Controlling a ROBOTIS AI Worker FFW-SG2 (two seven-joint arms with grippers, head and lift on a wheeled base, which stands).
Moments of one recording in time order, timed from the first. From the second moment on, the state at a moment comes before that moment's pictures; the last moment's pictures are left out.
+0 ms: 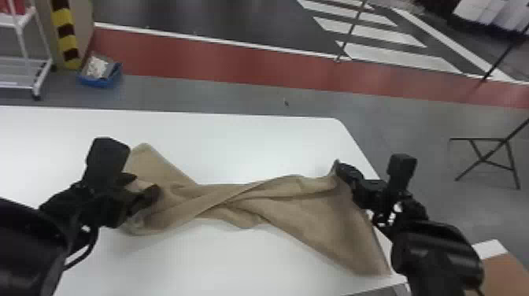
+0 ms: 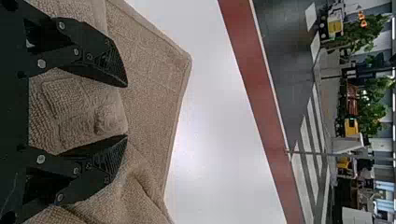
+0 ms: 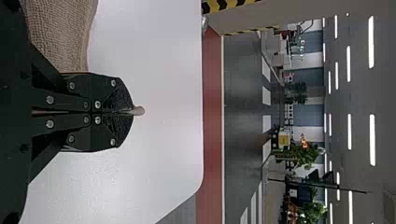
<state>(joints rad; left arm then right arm) -0.14 0.18 -0.38 -1.68 0.06 0.74 -0.17 -0.06 -0.27 -0.40 -1.38 -0.09 0.28 0.48</state>
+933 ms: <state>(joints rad) -0.12 0.19 -0.40 -1.75 0.03 0.83 -0.15 -0.06 -0.27 -0.43 -1.39 -0.11 0.28 0.50</state>
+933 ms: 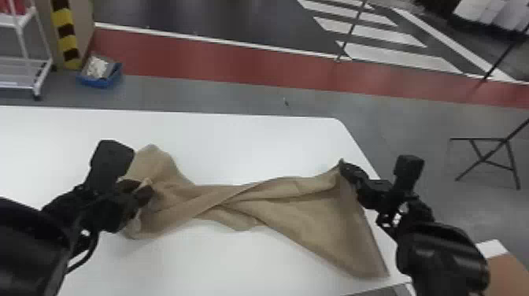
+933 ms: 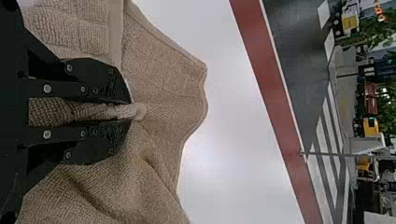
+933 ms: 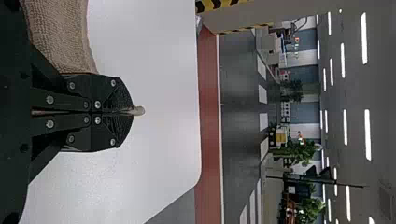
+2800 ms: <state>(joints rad) -0.06 0.22 -0.26 -1.90 0.17 0.84 -0.11 -0.05 -0.31 -0.48 -1.36 -0.12 0.30 0.51</state>
